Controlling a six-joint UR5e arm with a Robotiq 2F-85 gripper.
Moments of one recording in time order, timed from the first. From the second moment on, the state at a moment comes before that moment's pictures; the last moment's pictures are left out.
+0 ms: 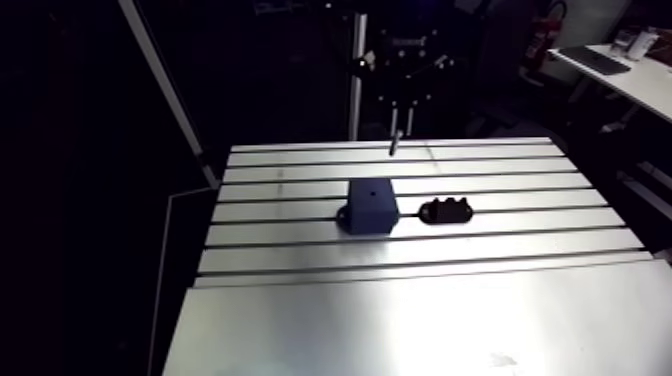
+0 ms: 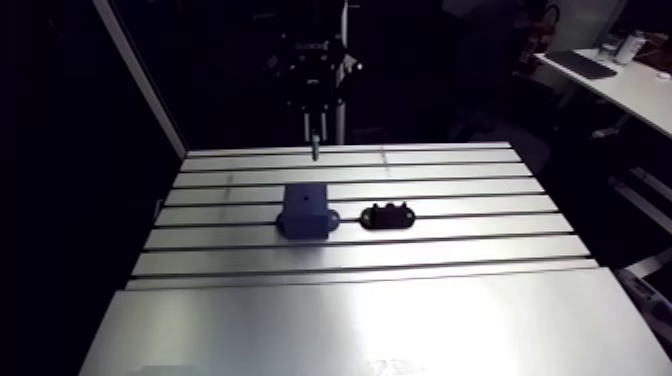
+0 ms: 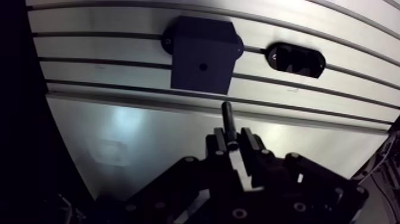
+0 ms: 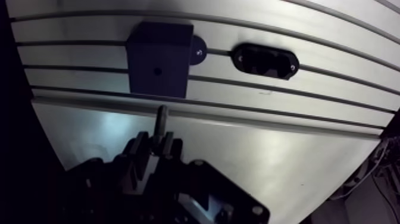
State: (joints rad) arm -0.08 -1.19 1.45 -1.44 -1.60 -1.77
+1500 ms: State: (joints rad) arm -0.02 -1.08 1.43 -1.41 -1.63 -1.77
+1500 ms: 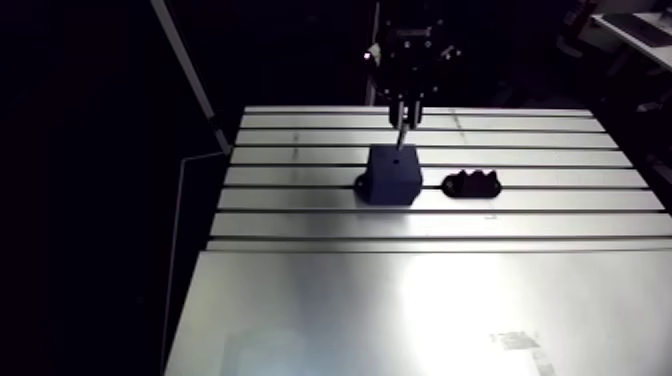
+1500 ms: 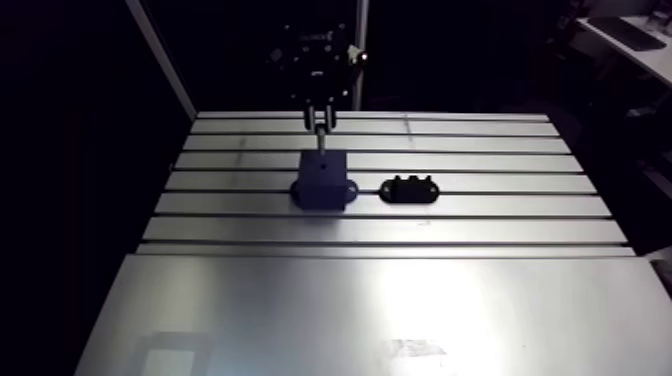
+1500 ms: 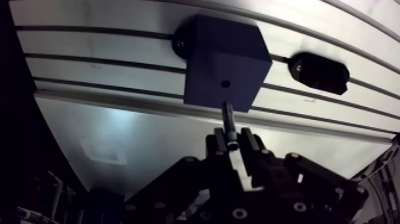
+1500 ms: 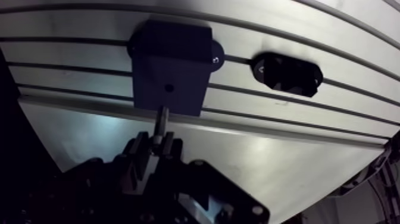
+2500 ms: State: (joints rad) arm -0.01 -1.07 1.43 -1.42 -1.63 -1.77
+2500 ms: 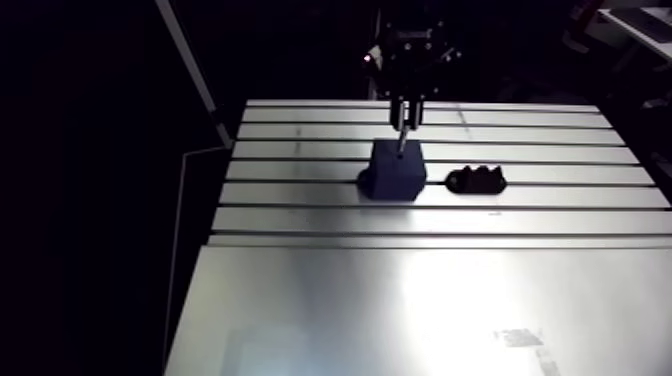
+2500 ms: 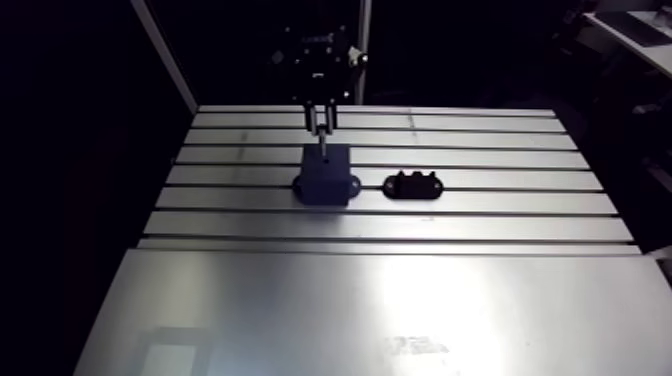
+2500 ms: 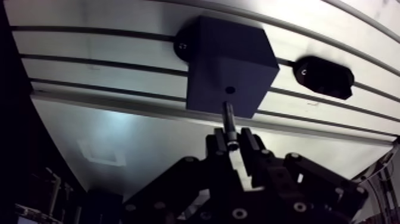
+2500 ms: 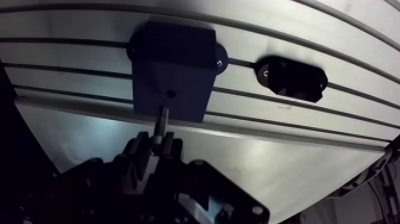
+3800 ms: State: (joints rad) arm -0.02 -1.06 1.44 -1.42 -1.64 -1.76
